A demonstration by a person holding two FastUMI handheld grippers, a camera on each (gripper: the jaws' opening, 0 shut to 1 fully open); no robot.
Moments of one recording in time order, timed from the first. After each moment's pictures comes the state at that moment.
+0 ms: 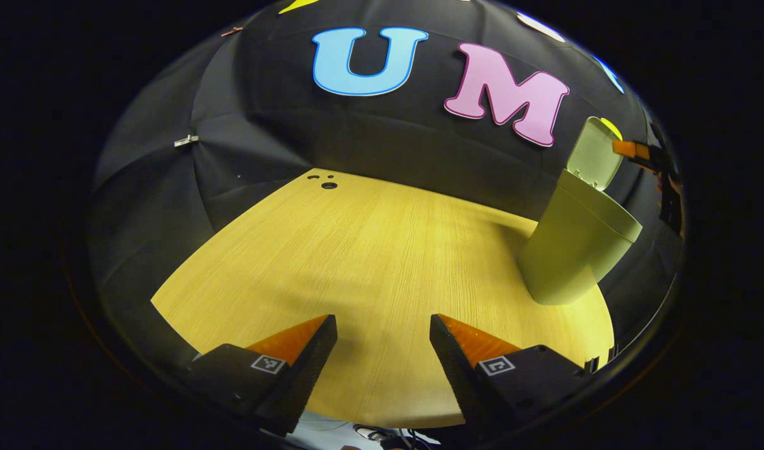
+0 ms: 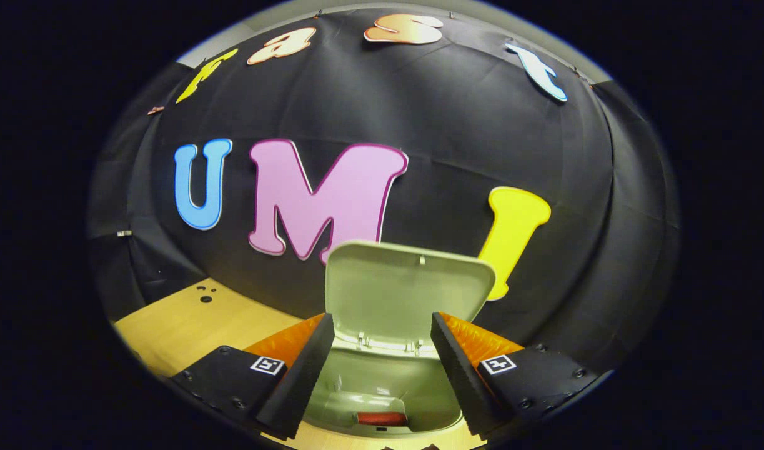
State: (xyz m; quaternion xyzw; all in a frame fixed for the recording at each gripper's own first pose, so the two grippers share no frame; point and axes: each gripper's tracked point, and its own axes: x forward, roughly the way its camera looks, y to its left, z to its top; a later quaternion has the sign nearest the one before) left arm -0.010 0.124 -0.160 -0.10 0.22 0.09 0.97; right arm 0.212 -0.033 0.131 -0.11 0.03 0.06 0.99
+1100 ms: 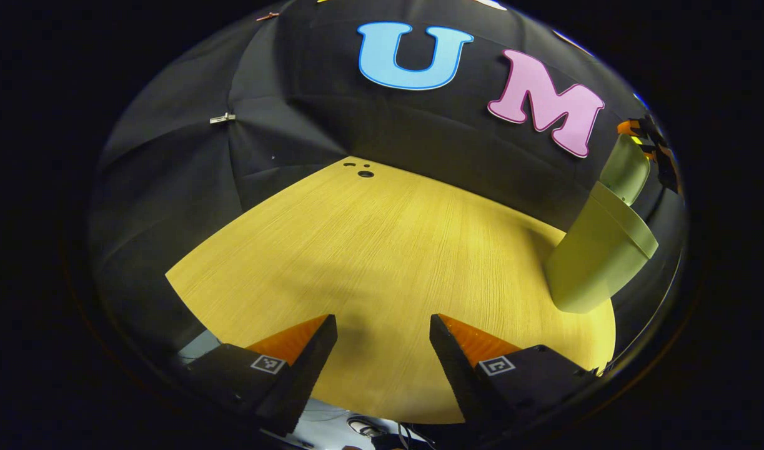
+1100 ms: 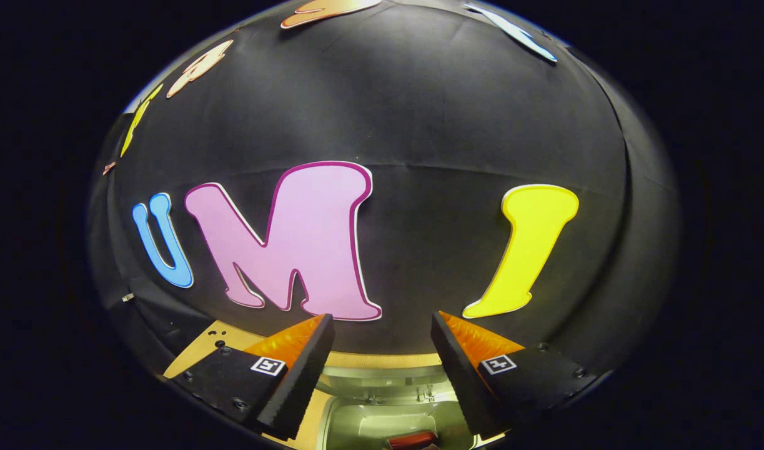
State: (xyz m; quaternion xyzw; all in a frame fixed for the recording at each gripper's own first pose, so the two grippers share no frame) left arm -0.034 0.160 -0.186 -0.14 0.23 0.15 0.95; right arm 0.316 -0.043 0.173 -0.01 0.09 0.04 1.00
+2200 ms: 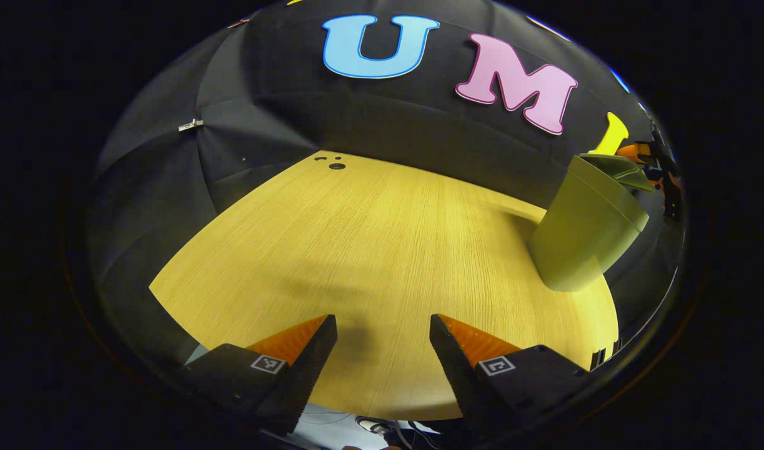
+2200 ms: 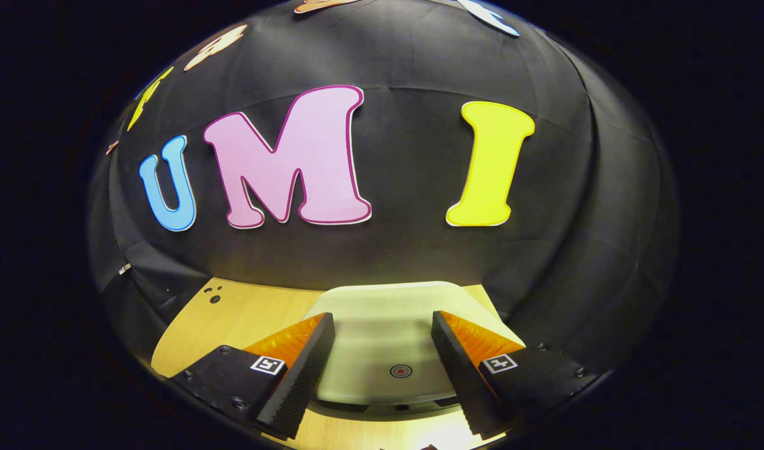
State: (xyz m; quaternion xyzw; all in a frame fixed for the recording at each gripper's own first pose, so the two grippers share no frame) left arm -0.022 0.135 -0.197 -0.10 0.25 0.09 0.96; right arm 0.202 -0.065 0.034 0.00 0.17 0.02 0.99
